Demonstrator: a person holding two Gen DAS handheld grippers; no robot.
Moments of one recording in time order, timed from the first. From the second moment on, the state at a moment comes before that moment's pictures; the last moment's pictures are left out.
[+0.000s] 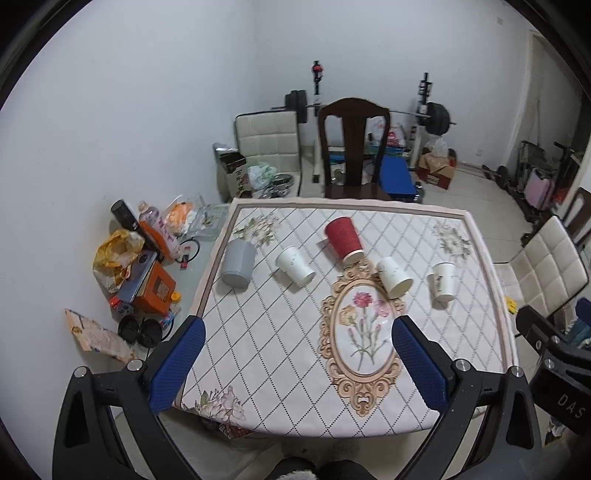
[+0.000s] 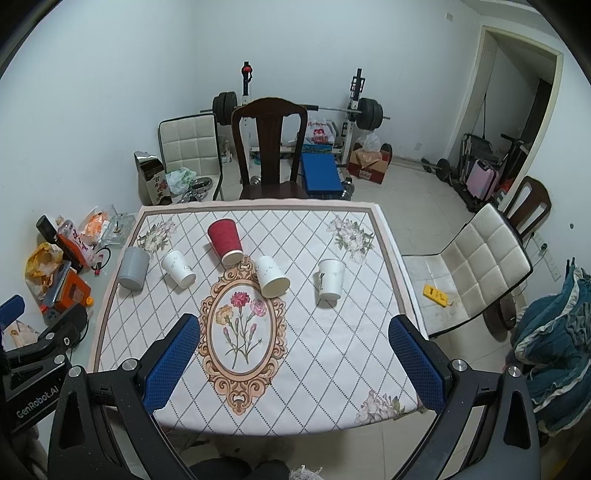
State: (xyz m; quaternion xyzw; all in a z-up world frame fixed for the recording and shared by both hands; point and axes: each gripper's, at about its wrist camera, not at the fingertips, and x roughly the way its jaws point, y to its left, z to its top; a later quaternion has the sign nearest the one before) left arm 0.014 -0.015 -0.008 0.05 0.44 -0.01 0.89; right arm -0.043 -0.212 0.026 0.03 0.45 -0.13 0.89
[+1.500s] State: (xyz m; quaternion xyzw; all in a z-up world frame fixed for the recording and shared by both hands) left arm 0.346 0.138 -0.301 0.05 0.65 0.00 0.76; right arm 0.265 -0.060 -0.356 0.03 0.70 -0.13 0.70
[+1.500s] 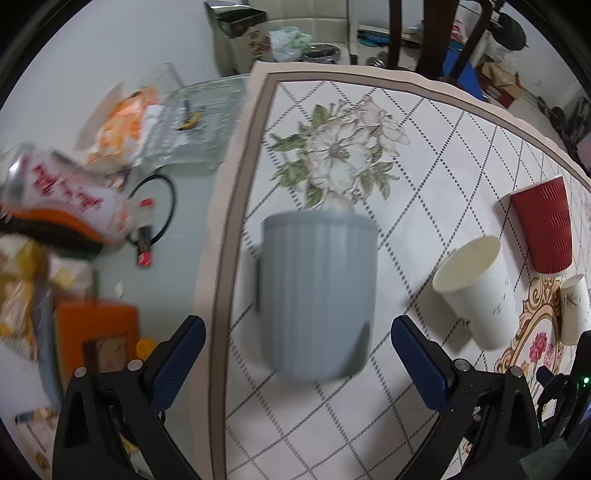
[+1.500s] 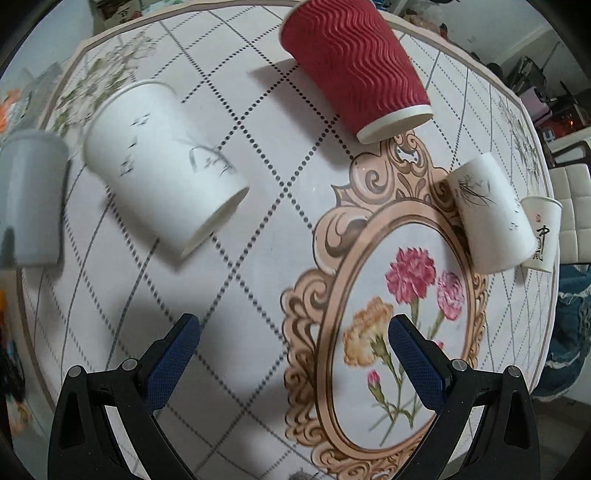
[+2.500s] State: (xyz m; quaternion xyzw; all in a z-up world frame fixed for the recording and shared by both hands) left arm 0.317 0.144 -0.300 0.05 0.66 -0.03 0.75; right arm 0.264 -0.085 -0.338 0.02 0.69 -0.16 0.70
